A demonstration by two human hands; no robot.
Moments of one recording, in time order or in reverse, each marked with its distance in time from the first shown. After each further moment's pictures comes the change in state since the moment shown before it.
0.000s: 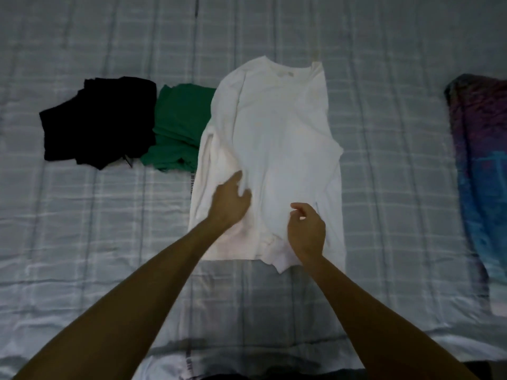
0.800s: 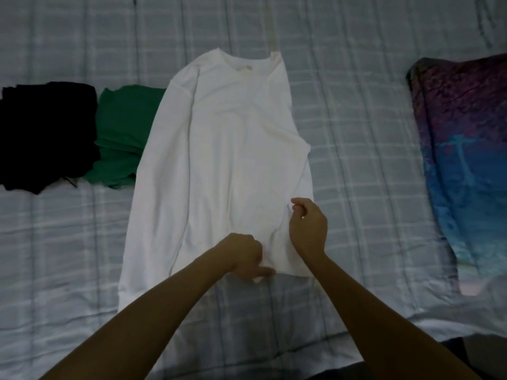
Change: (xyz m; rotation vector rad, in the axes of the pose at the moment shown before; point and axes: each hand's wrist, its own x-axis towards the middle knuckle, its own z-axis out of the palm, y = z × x) left_hand -0.007 0.021 0.089 0.766 -0.879 0.314; right_hand 0.053 0.026 -0.041 -0.058 0.126 -0.006
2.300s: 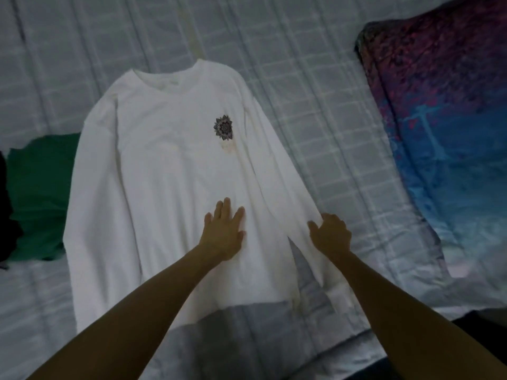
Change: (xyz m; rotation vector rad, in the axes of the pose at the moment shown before) left_hand 0.122 0.001 -0.055 0.138 0.221 -0.152; right_hand 0.111 0.148 -0.050 -0.504 -0.253 0.349
